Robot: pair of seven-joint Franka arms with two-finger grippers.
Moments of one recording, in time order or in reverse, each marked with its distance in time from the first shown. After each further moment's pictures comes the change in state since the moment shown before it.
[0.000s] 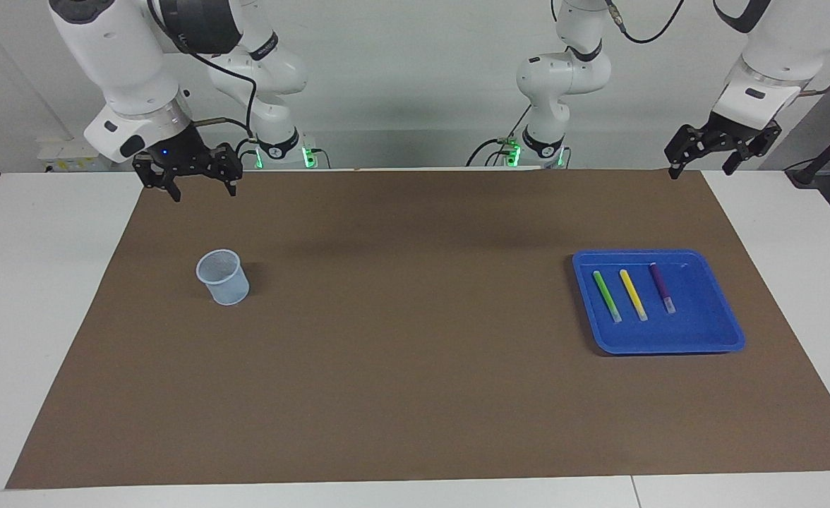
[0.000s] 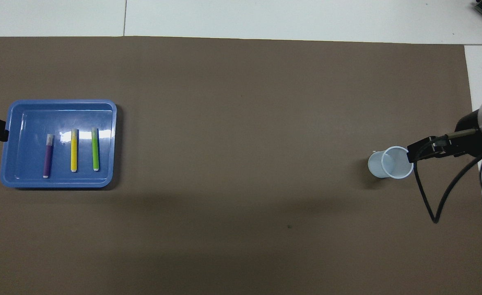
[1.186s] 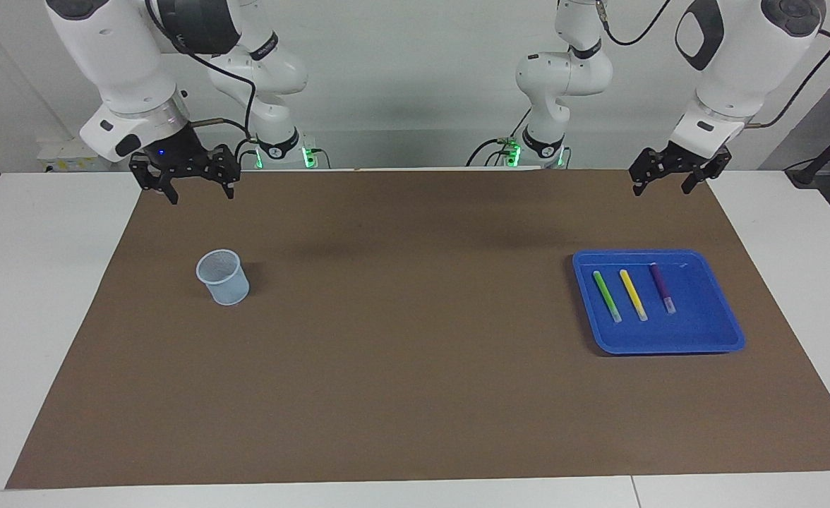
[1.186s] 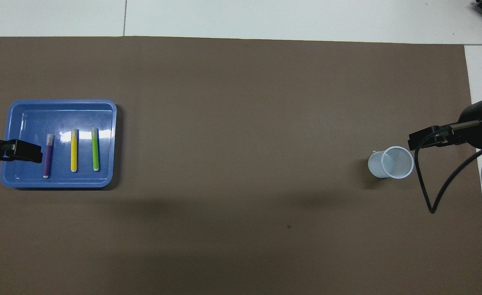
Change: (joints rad) left arm -0.152 -0.086 0.123 -0.297 -0.035 0.224 -0.034; right arm 0.000 0.000 -0.003 0.000 0.000 -0.006 0.000
